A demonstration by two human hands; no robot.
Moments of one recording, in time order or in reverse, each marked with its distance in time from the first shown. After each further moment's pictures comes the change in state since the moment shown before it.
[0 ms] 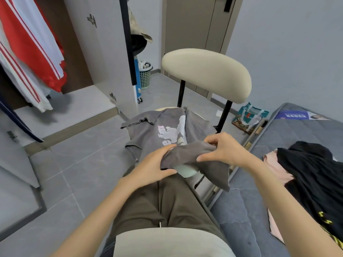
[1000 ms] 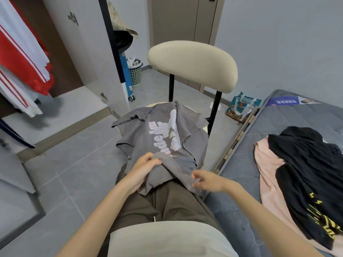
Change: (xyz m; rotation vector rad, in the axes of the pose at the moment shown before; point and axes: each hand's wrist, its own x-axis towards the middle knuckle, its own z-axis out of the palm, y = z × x) left_hand 0.000 0.005 0.033 -0.730 0.150 -0.526; right_hand -0.034 0.093 0.096 0.085 -0.410 0.310
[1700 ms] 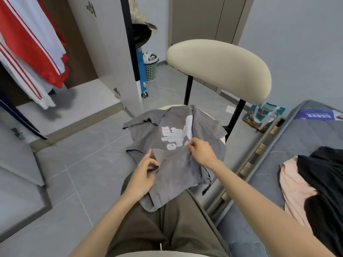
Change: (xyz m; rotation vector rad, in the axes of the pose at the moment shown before) left_hand 0.049 -0.033 -0.046 0.378 0.149 0.323; right_hand 0.129 -0.067 -0.064 -0.074 0.515 -0.015
